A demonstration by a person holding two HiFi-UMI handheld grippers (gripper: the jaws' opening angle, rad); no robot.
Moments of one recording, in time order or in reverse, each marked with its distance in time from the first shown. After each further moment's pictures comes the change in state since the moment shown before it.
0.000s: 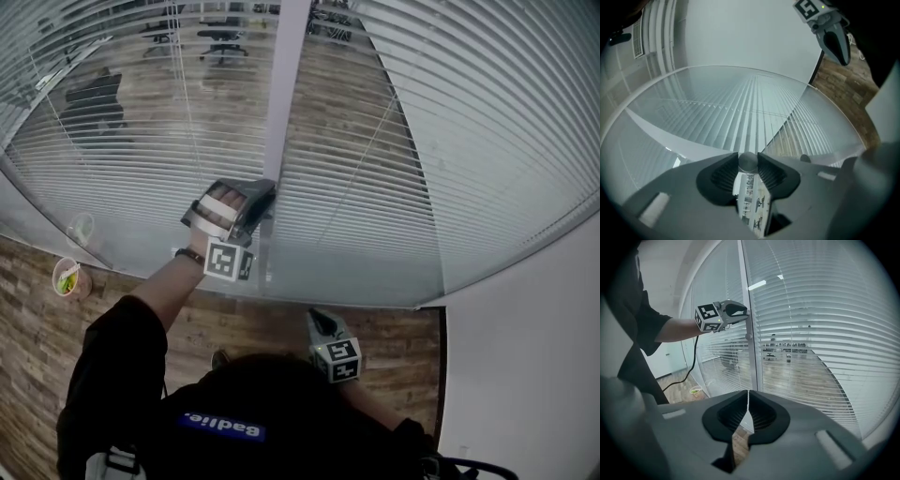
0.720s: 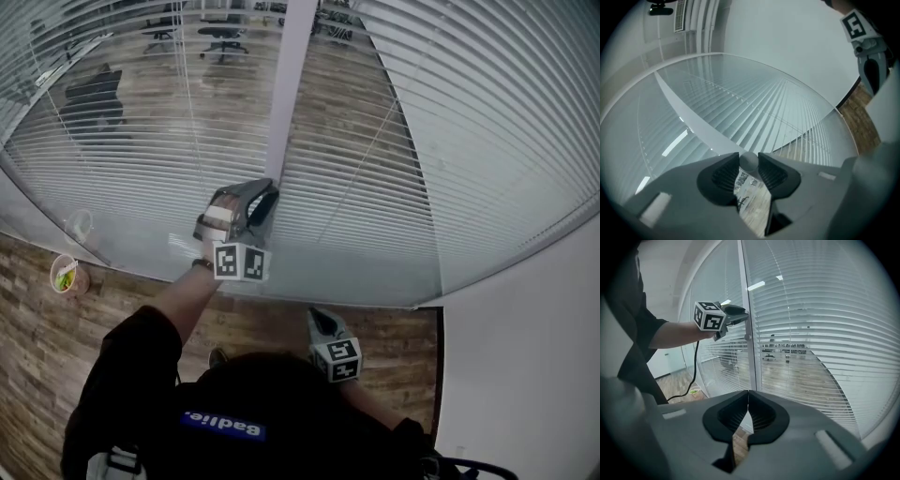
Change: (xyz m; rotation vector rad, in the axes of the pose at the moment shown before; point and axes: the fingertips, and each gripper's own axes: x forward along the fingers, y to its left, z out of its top) left arm 0.001 0.008 -0.003 -0.406 0.028 0.124; right arm -0.002 -0.002 0.003 -0.004 -0.009 -0.008
